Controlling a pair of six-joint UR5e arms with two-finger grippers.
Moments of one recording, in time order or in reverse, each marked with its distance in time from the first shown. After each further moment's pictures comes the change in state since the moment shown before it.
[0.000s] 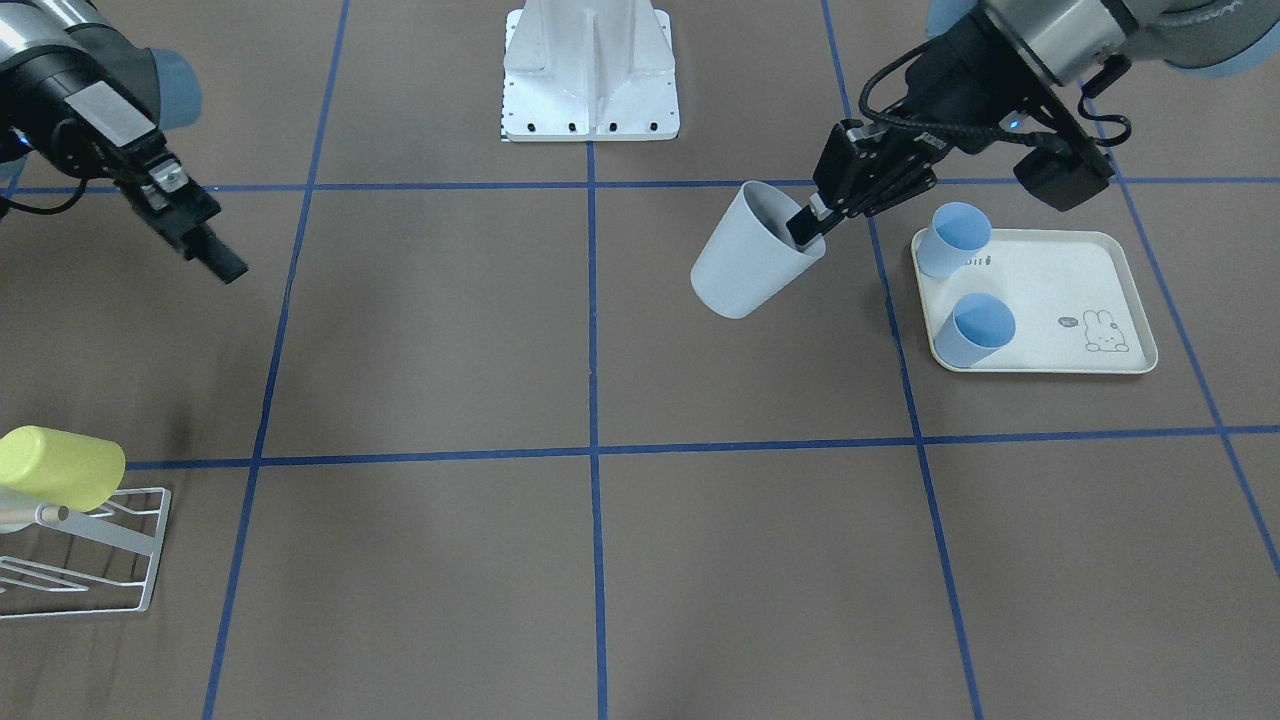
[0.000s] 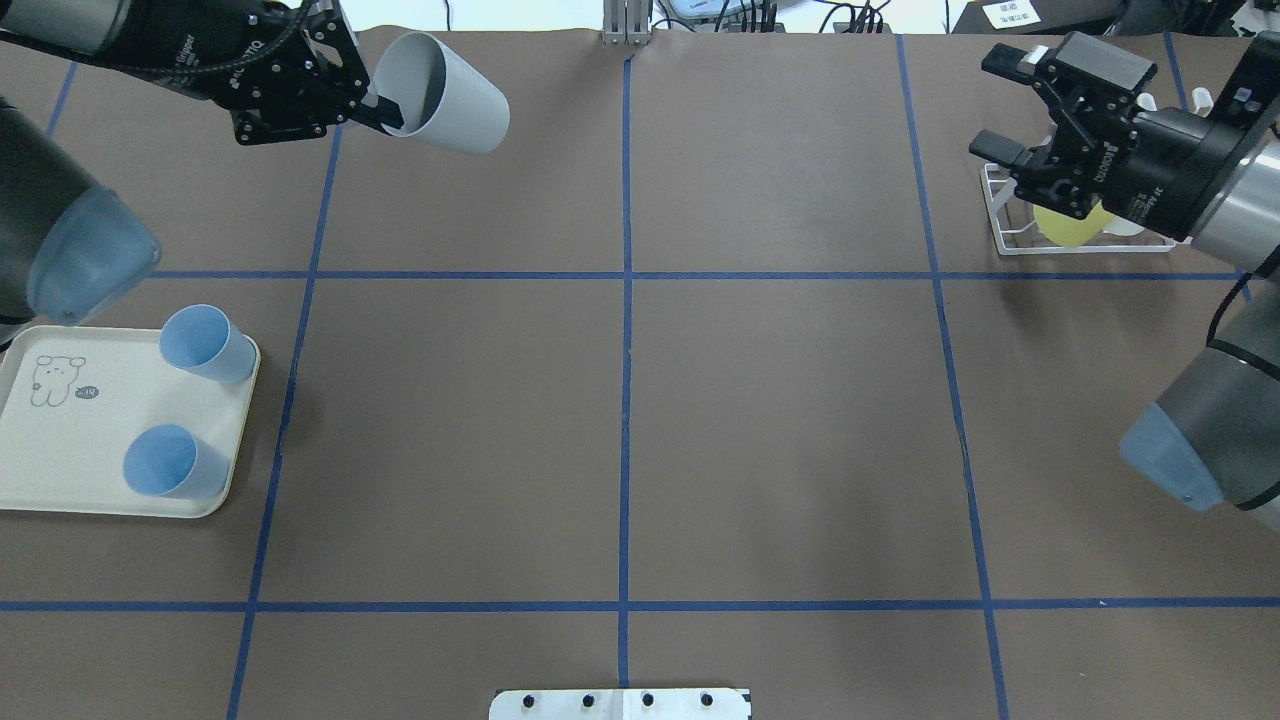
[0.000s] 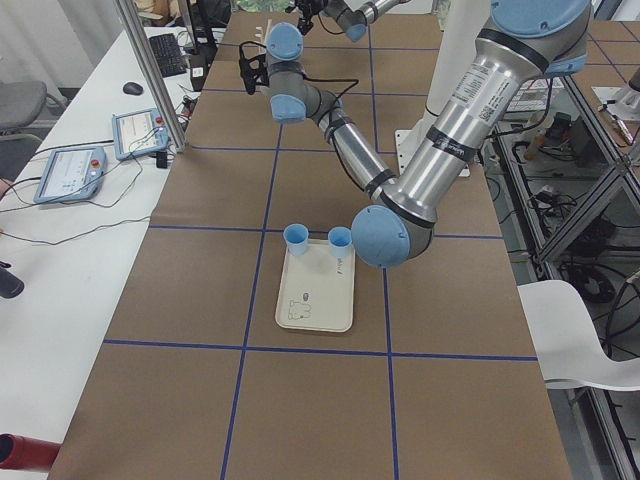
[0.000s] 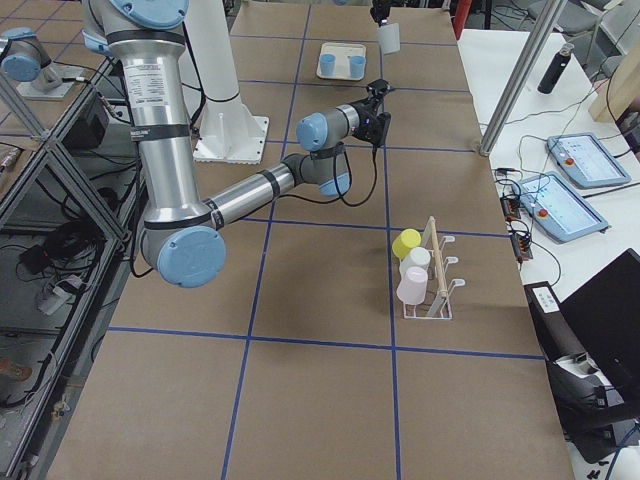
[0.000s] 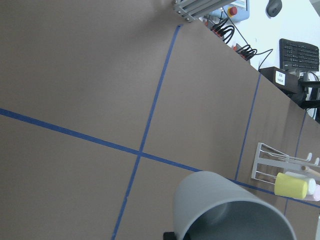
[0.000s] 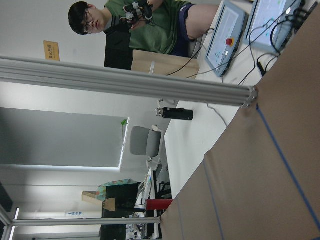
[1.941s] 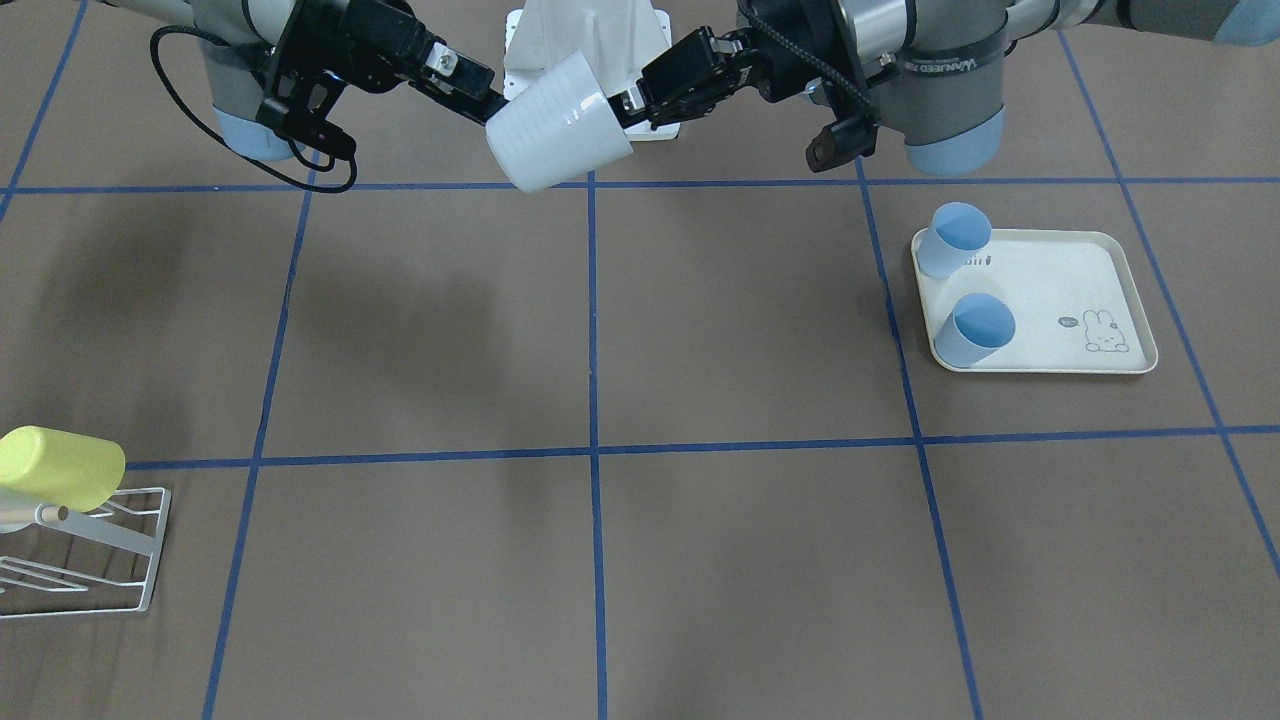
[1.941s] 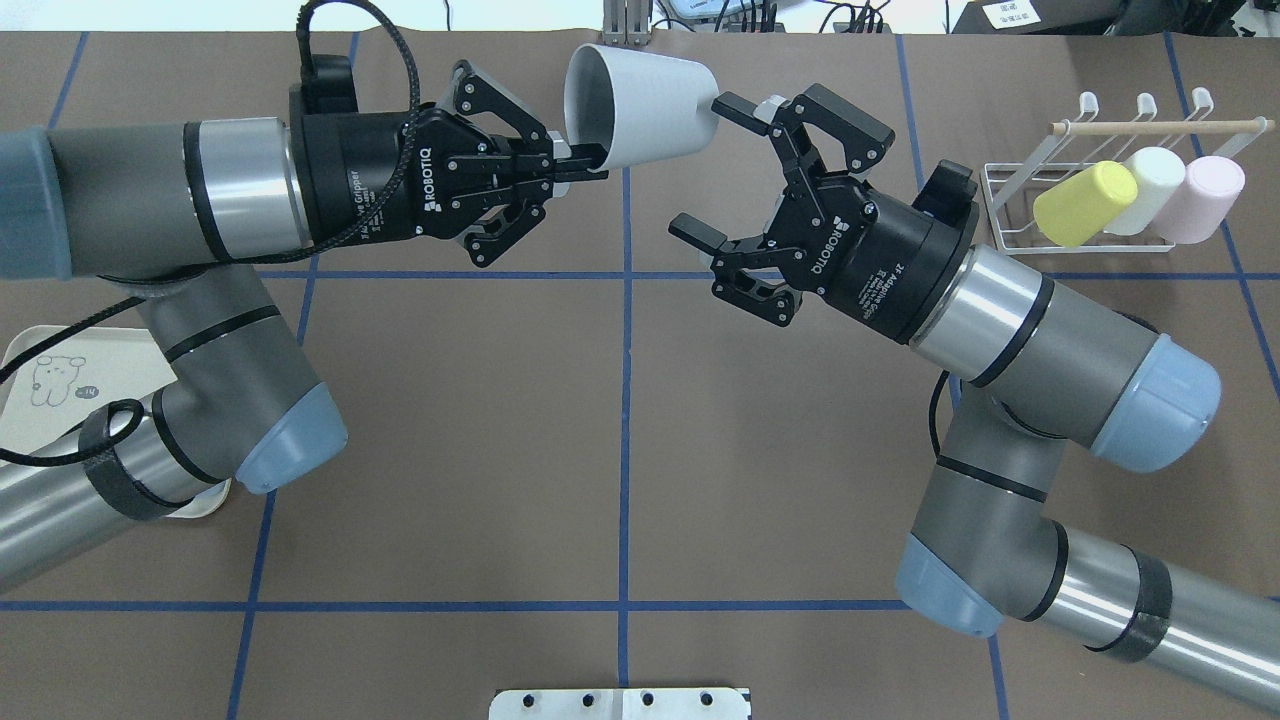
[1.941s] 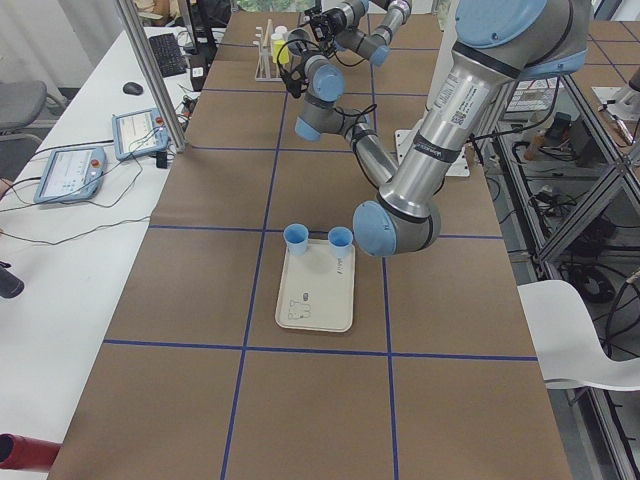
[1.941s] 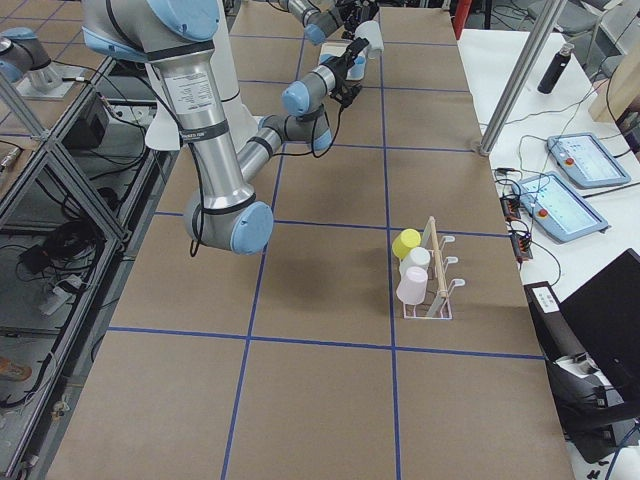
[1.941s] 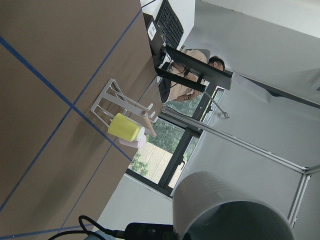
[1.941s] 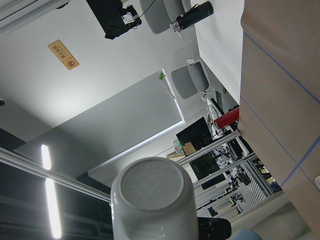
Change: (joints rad) left arm 0.278 -0.004 0.073 -0.661 0.373 -0.604; right arm -0.284 0.211 -0.010 0.010 -0.271 0.290
